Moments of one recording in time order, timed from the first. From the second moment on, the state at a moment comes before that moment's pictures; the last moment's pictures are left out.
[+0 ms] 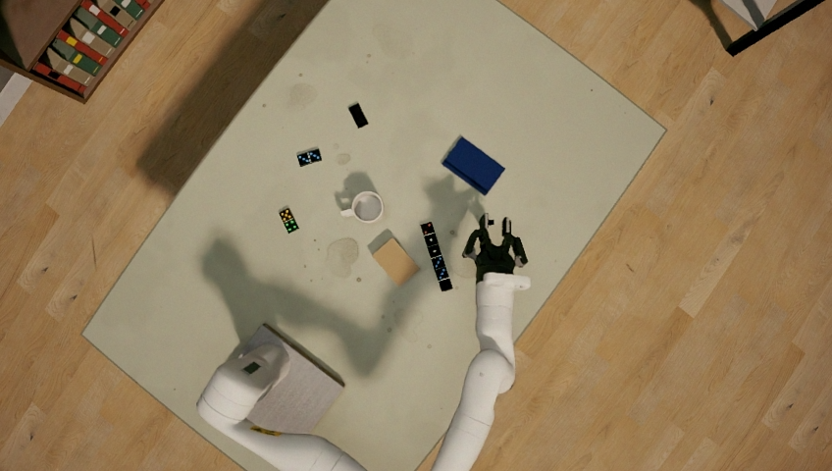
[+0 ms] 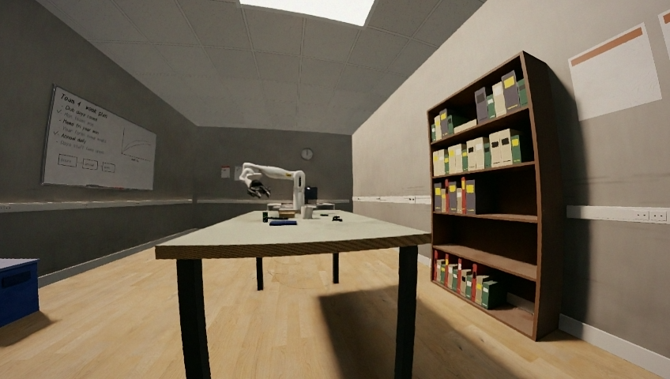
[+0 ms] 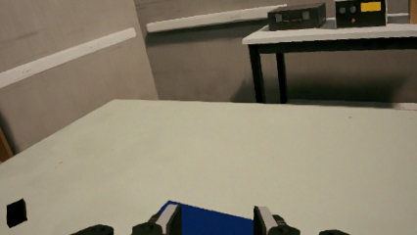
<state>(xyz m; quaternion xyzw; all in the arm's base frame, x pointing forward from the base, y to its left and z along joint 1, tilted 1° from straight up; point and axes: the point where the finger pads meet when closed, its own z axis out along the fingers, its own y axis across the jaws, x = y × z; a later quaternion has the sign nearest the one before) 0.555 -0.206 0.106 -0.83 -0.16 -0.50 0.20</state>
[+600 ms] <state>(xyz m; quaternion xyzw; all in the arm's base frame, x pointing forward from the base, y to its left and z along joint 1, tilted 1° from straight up) 0.557 -0.207 0.105 -0.88 -0.09 -0.43 0.18</state>
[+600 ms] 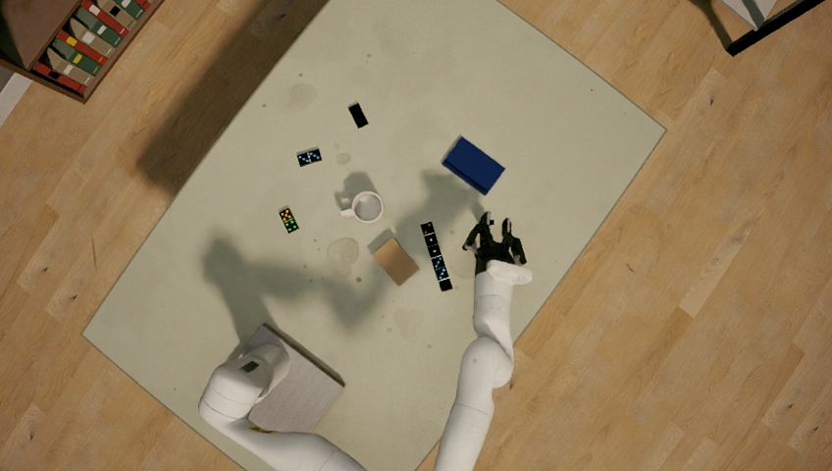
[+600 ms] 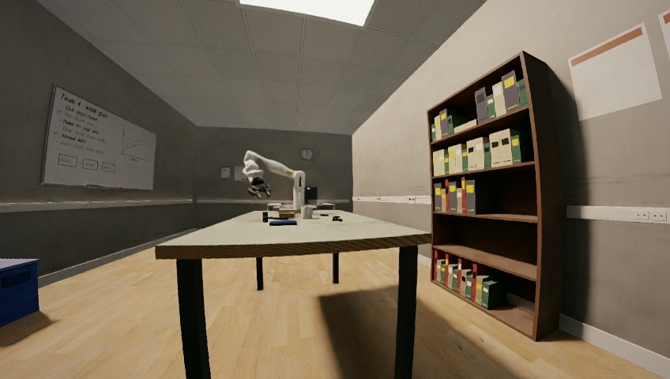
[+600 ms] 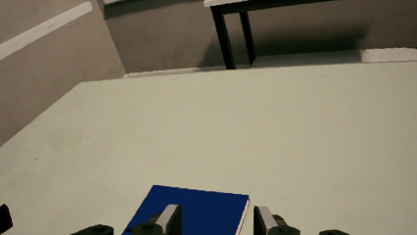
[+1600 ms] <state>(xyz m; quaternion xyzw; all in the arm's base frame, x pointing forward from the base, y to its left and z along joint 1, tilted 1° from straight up) 0.563 -0.207 0.105 -0.95 0.05 -0.28 0.13</state>
